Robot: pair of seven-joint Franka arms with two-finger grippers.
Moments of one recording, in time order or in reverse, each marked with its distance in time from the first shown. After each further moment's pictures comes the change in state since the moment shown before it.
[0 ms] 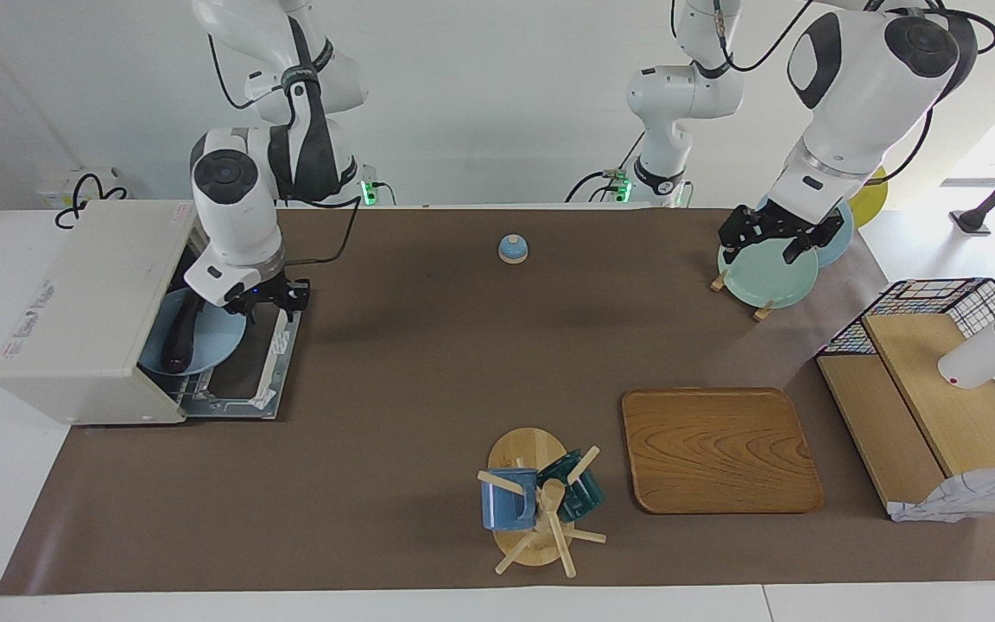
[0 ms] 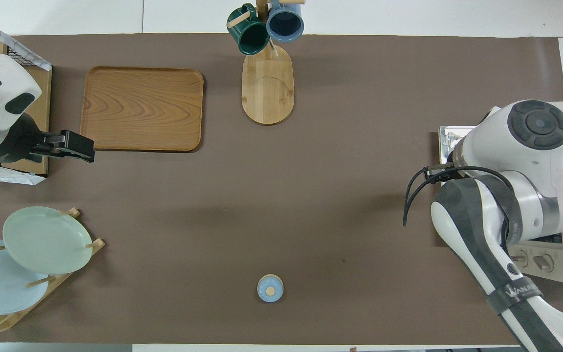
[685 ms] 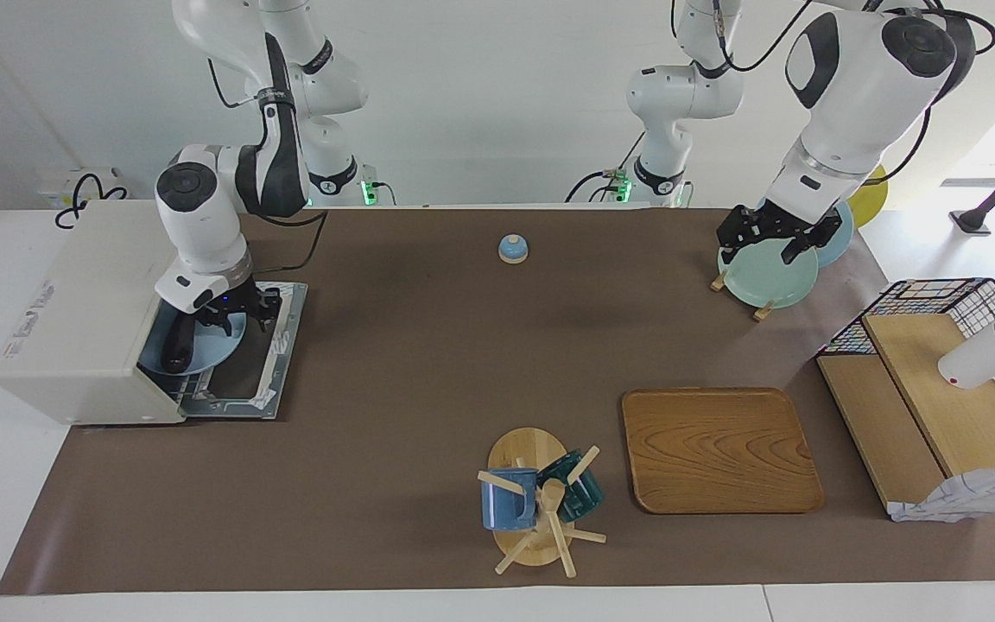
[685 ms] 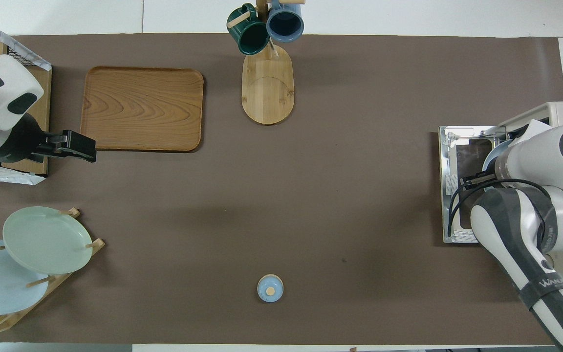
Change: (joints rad) left arm -0.004 0.000 -0.001 0.000 0.000 0.002 -0.001; right arm -0.084 -0.022 -0.001 -0.160 0.000 0.224 -0.108
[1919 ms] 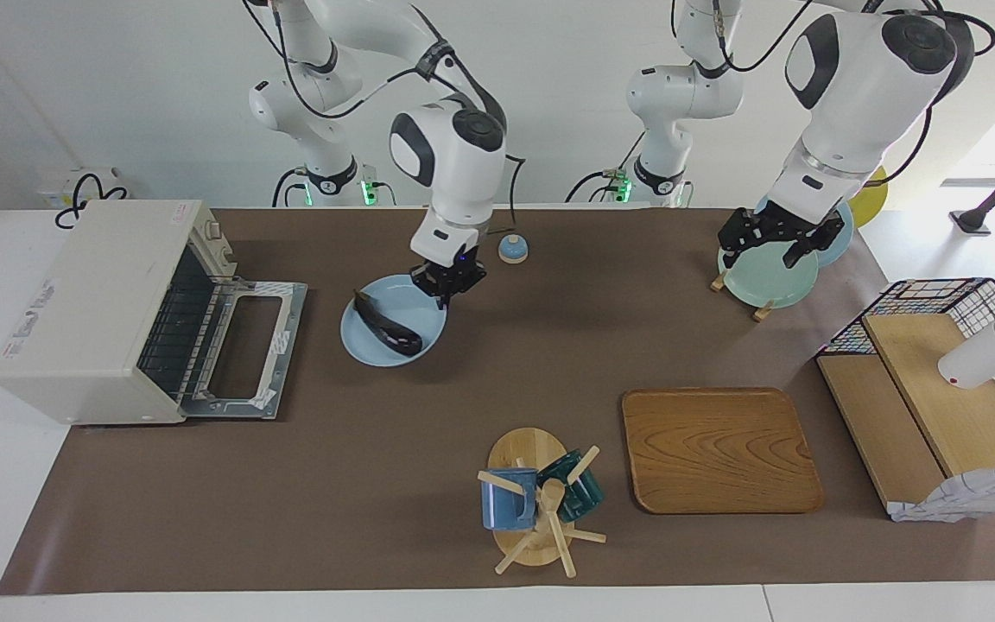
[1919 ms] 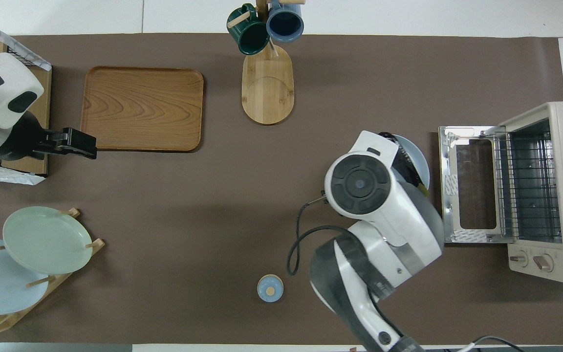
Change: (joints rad) left arm 0.001 0.000 0.002 -0.005 0.000 0.046 -0.003; right arm 0.658 0.230 0.028 0.426 -0.010 -0.231 0.621
